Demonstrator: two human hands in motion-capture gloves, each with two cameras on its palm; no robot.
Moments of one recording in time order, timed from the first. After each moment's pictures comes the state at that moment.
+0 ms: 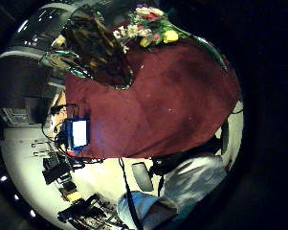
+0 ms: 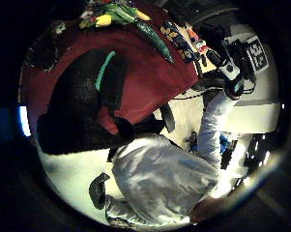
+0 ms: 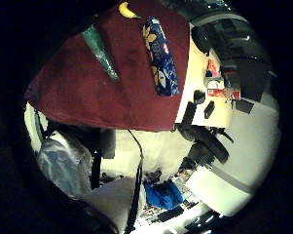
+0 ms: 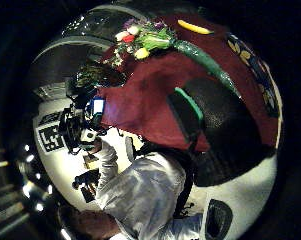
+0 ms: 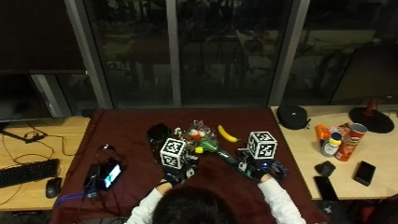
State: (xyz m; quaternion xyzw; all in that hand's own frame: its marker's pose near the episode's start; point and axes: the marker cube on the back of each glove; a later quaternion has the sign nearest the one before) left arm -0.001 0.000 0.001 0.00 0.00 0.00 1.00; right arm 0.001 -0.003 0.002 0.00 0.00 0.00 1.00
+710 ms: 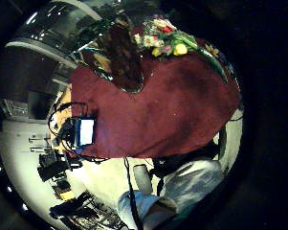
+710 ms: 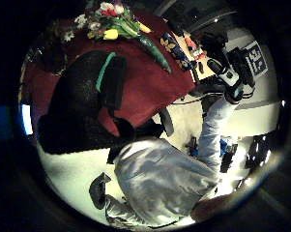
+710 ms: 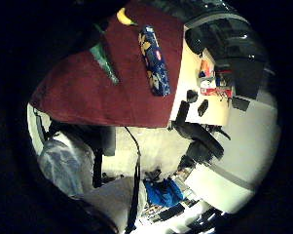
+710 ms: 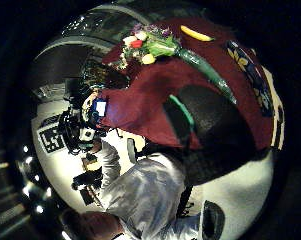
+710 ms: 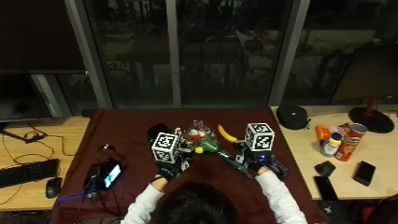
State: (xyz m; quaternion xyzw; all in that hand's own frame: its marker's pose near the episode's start) left arm -0.025 0.002 -0.037 0.03 0.01 -0.02 1.00; right arm -0.018 -0.003 -0.040 0.01 0.01 0.01 1.00
